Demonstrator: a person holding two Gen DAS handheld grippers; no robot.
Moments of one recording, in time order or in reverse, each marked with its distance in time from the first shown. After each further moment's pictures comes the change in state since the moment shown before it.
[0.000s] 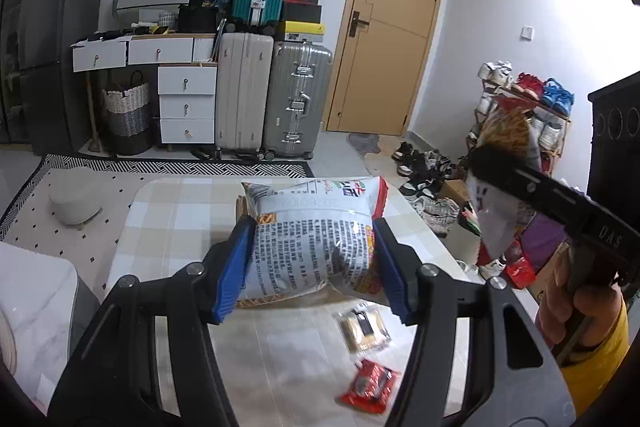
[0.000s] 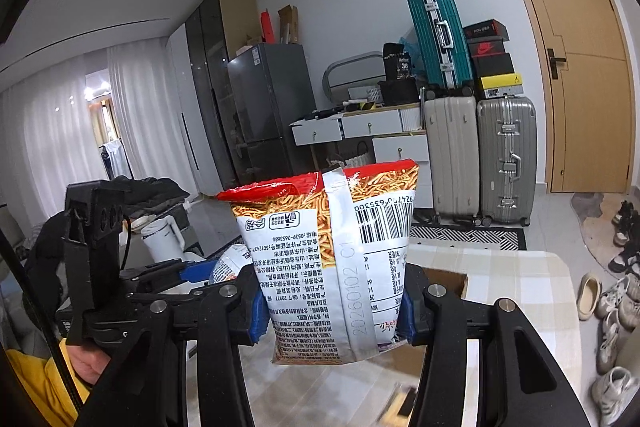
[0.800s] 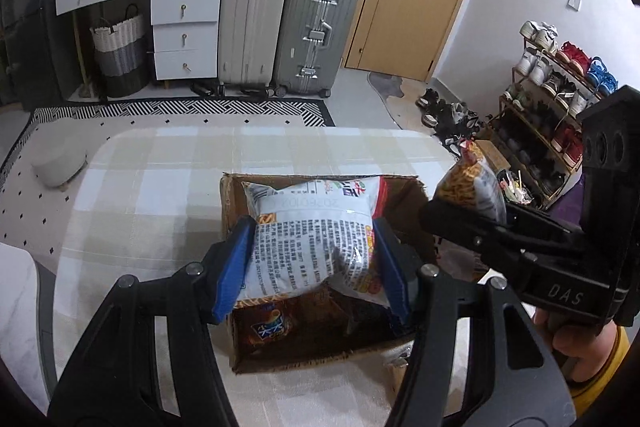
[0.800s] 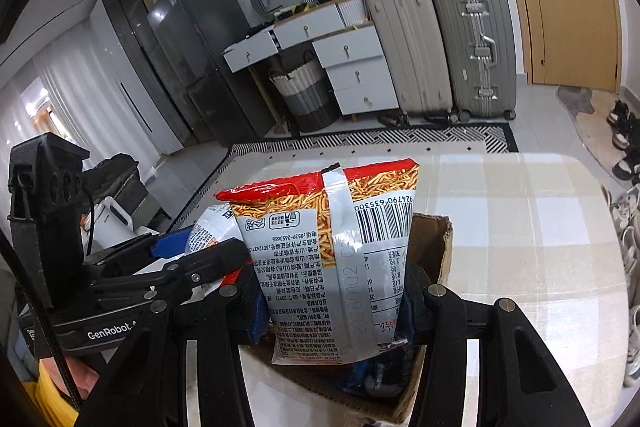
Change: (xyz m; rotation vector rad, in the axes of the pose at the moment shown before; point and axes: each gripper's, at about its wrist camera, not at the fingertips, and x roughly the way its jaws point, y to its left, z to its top) left arm 0.302 0.058 0.037 -0.068 0.257 0.036; right arm 0.219 -0.154 -0.041 0.219 0.329 -0.091
